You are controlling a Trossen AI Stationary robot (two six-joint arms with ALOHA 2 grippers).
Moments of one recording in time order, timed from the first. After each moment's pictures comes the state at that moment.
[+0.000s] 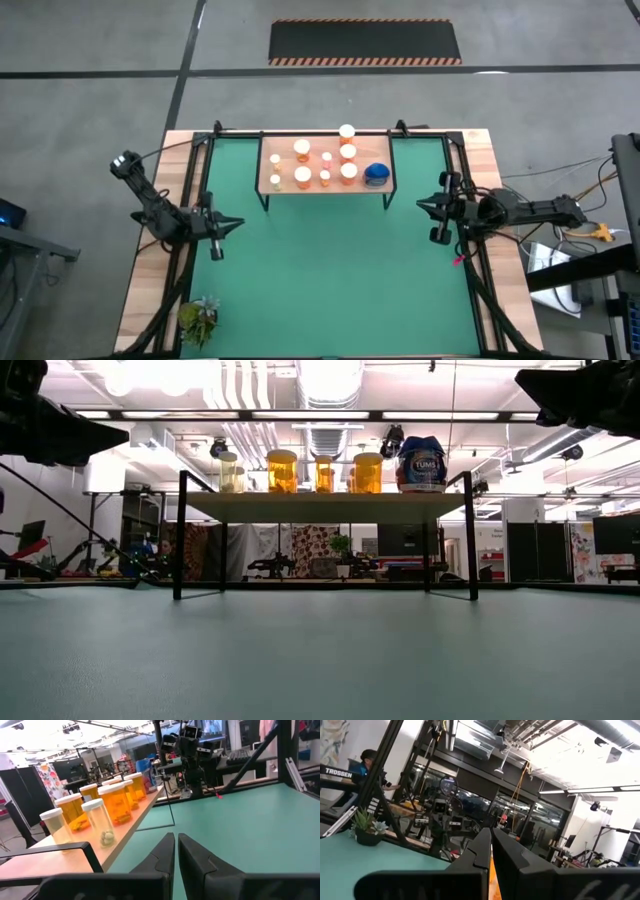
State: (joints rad) left arm -0.82 0.14 0.01 0.12 -1.03 0.24; right arm 0.08 0.09 0.01 0.42 0.08 -0.47
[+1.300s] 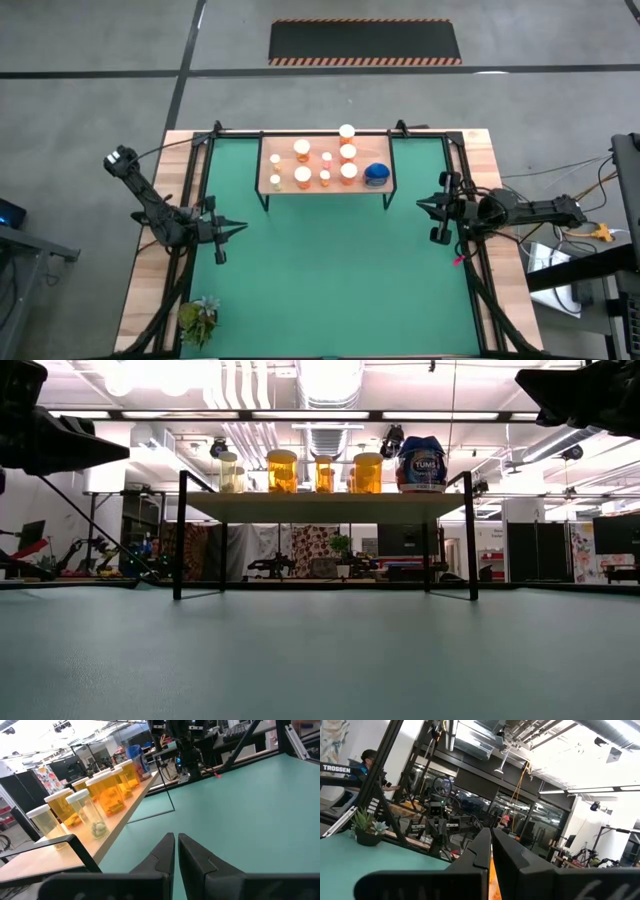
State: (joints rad) left arm -0.82 0.28 0.01 0.12 -1.03 0.24; right arm 0.08 0.09 0.01 0.42 0.08 -0.47
